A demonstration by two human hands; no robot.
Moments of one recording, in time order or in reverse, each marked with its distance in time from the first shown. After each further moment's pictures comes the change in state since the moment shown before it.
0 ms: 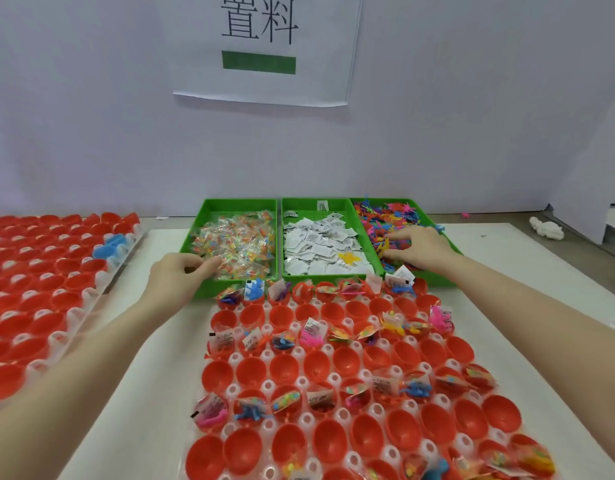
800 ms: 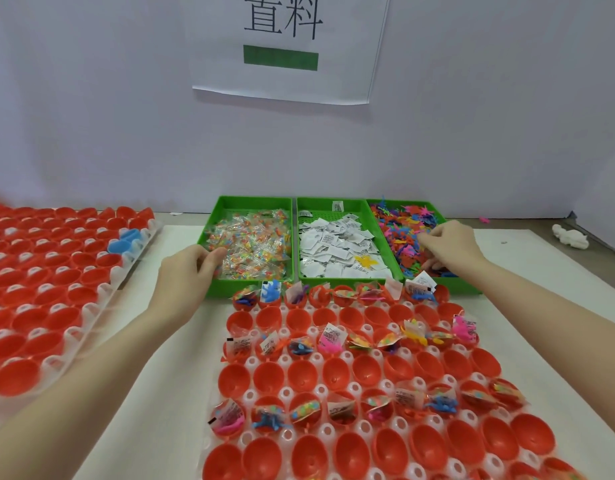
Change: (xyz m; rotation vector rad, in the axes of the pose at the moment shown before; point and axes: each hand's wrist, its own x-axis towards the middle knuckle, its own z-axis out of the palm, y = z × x) left_hand 0.003 -0.010 0.003 0.049 0.173 0.091; right_hand -0.001 -0.008 -0.003 0.371 0.189 0.157
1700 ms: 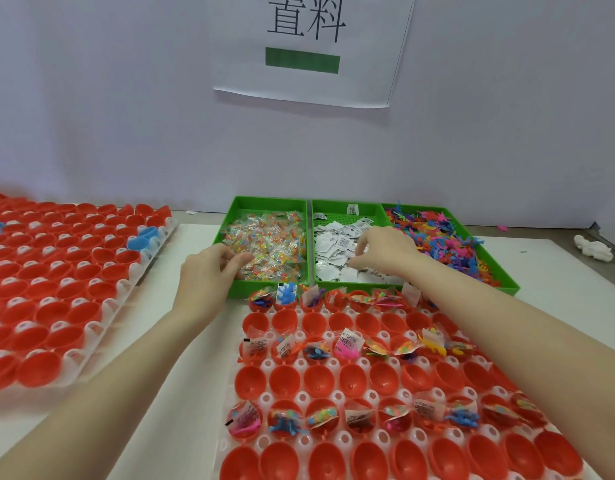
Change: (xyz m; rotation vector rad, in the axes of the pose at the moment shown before) left_hand 0.000 0.002 0.005 -0.043 0.007 -0.001; right_hand -0.018 -0.085 0.061 -0.566 -0.264 -0.317
